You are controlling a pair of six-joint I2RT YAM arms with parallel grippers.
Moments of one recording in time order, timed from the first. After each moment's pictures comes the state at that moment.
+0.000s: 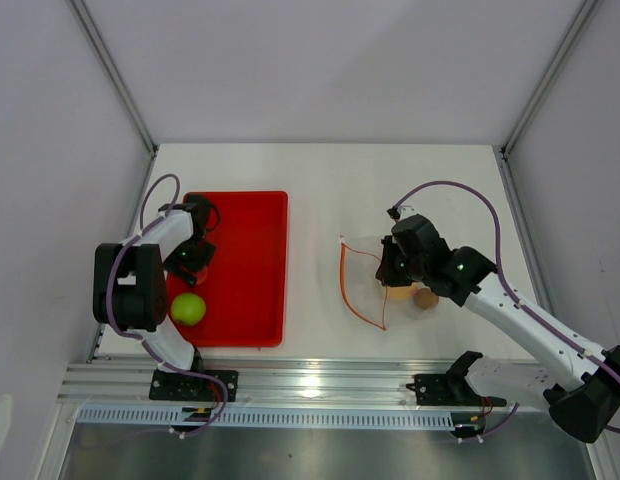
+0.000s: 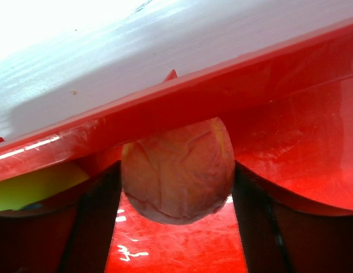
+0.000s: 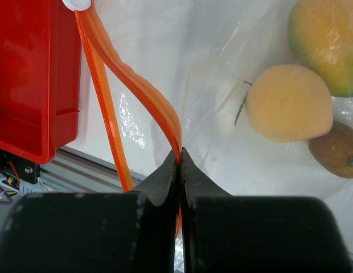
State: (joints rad) left arm -0.01 1.68 1.06 -0.93 -0.40 -1.23; right arm 0.73 1.07 1.02 -0.77 0.09 0.57
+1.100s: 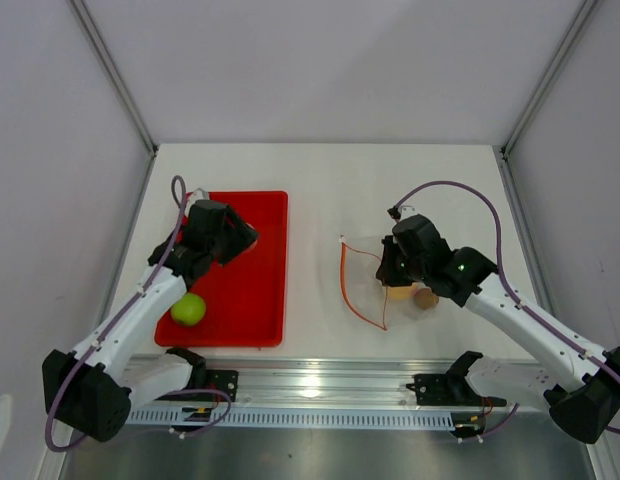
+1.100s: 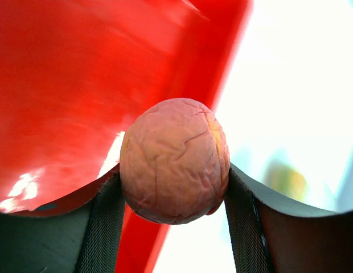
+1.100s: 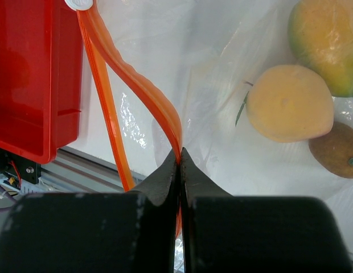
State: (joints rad) left arm -0.35 1.10 0.91 -0.58 -0.18 -0.95; right arm 0.73 1.07 1.02 -0.77 0.09 0.57
